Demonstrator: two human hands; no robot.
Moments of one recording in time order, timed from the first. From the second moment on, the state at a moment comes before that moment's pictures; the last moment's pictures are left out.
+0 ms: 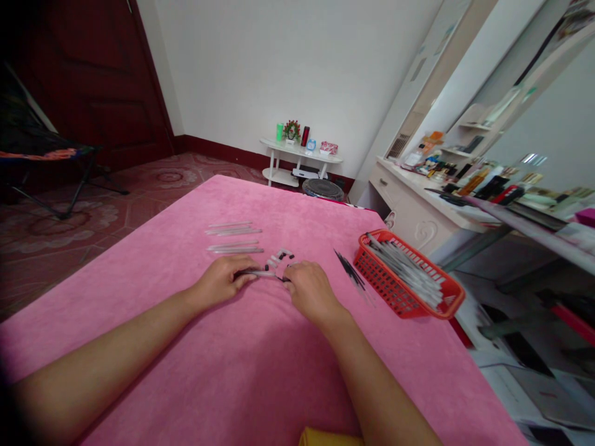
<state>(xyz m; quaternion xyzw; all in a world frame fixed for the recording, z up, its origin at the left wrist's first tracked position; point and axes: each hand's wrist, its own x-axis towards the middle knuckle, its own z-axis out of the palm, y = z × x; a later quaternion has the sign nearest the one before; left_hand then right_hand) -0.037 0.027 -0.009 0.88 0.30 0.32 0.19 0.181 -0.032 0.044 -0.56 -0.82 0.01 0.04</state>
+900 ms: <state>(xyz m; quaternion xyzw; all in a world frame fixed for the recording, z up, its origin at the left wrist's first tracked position) -0.036 0.027 -0.008 0.87 0.30 0.32 0.21 0.181 -0.031 0.042 -0.56 -0.83 0.00 0.05</state>
